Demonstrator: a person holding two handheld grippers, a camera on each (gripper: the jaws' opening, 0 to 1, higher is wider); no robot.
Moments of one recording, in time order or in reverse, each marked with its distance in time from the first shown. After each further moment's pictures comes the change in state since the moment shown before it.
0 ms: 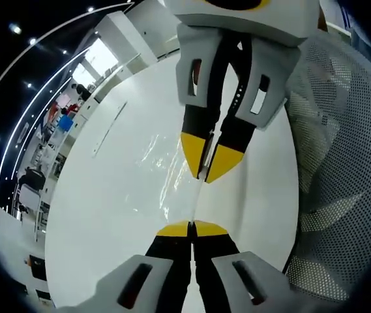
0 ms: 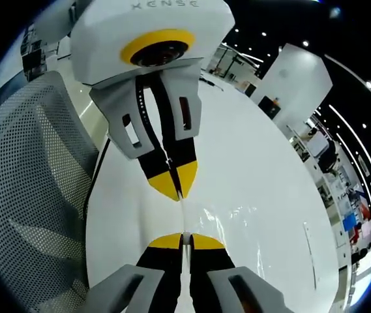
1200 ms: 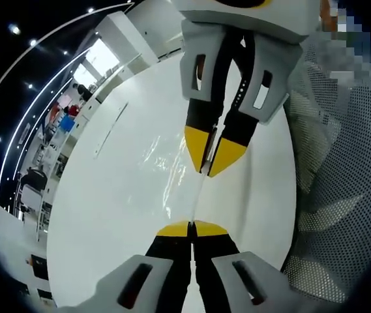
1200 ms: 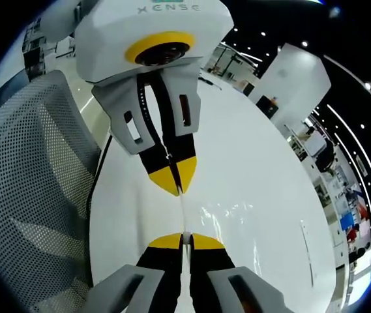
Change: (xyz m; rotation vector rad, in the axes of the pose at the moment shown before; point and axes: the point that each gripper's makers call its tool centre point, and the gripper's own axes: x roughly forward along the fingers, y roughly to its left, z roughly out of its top) left arm -0.007 -0.004 0.004 -0.001 0.005 0.014; right arm -0.010 0.003 -0.003 -0.005 0.014 -0.018
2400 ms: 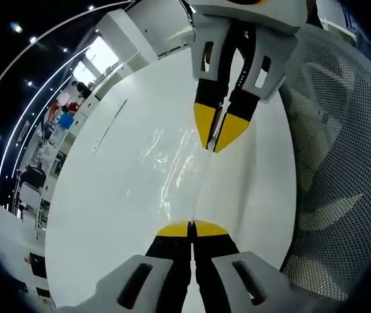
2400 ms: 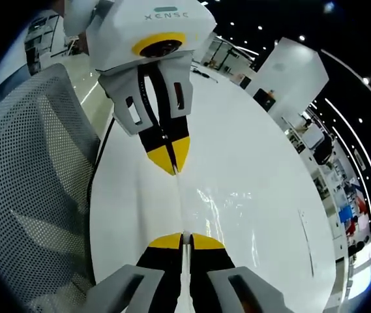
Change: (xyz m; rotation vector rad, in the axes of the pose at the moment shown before) left arm 0.003 0.001 -0.009 -0.010 0.011 -0.009; right arm -0.008 -0.001 -0.020 0.025 0.041 -0.014
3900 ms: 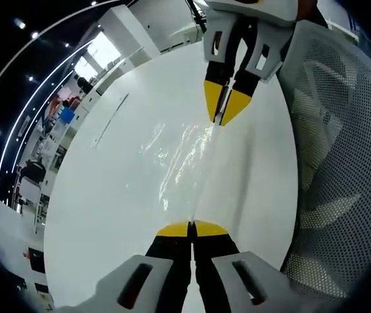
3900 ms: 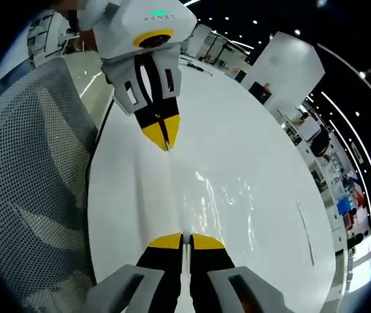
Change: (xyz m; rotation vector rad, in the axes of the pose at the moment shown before) left arm -0.004 0.001 -0.009 -0.022 0.026 0.003; right arm -0.010 -0.003 -0.024 0.026 0.037 -0.015
